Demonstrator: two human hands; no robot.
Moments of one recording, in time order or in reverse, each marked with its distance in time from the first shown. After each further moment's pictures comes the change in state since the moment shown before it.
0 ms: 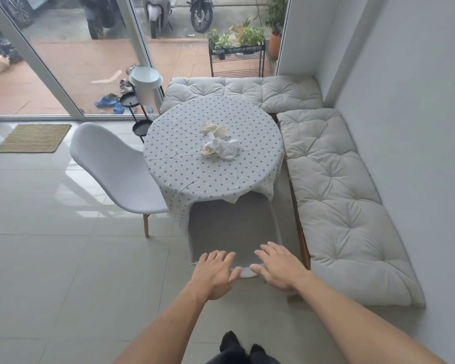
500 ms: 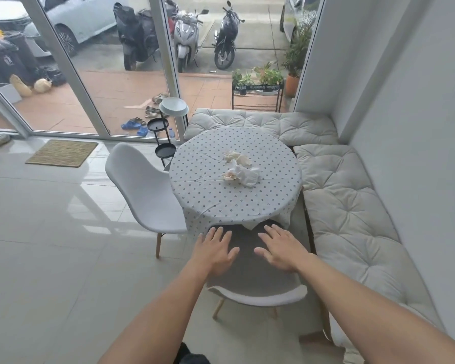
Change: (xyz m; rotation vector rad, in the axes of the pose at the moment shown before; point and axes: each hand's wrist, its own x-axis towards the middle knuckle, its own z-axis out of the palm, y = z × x) left_hand 0.011 -0.066 -0.106 -0.079 0.113 -0.162; right_hand 0.065 -0.047 -0.109 -0.089 0.079 0.010
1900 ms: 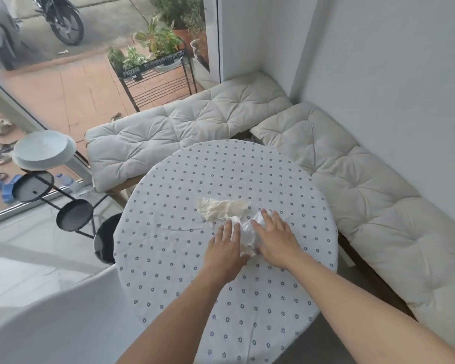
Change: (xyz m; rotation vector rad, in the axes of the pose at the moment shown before) left_hand 0.489 -0.120 -0.078 0.186 -0.219 0.531; right_hand 0.422 0.056 -0.041 0.301 0.110 0.571
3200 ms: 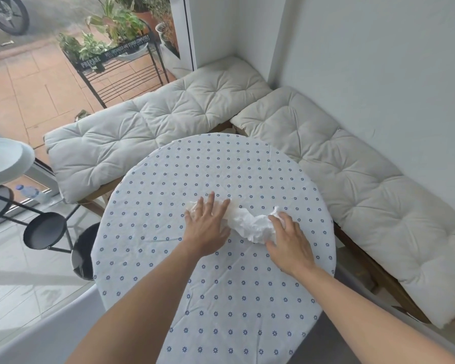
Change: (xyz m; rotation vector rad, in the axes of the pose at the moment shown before) left_hand 0.084 -0.057 -0.026 0.017 0.067 0.131; right_hand -0.014 0.019 0.022 0.236 0.266 0.337
